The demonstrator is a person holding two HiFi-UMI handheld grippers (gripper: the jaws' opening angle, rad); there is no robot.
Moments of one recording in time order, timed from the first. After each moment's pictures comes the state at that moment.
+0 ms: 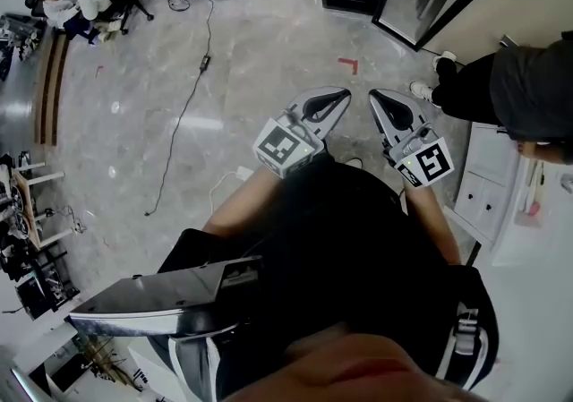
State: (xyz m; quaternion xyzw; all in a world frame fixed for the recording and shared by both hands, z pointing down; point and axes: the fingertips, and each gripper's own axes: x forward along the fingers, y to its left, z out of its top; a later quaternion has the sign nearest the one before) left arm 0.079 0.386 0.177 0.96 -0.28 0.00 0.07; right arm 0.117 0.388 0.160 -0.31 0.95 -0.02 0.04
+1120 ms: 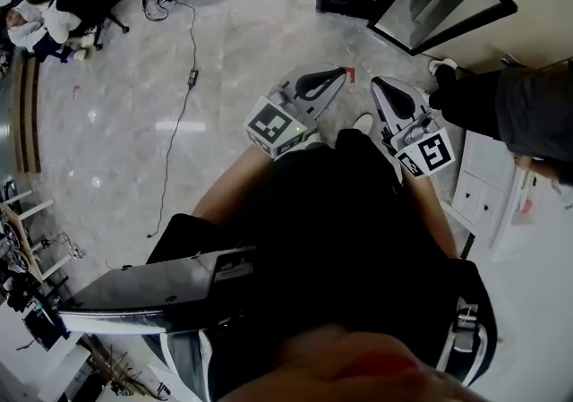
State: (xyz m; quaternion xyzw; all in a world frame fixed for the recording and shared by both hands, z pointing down) left arm -0.033 0.196 0.180 0.97 -0.24 -0.03 0.09; right arm 0.018 0.213 0.173 -0.36 0.93 -0.03 0.01
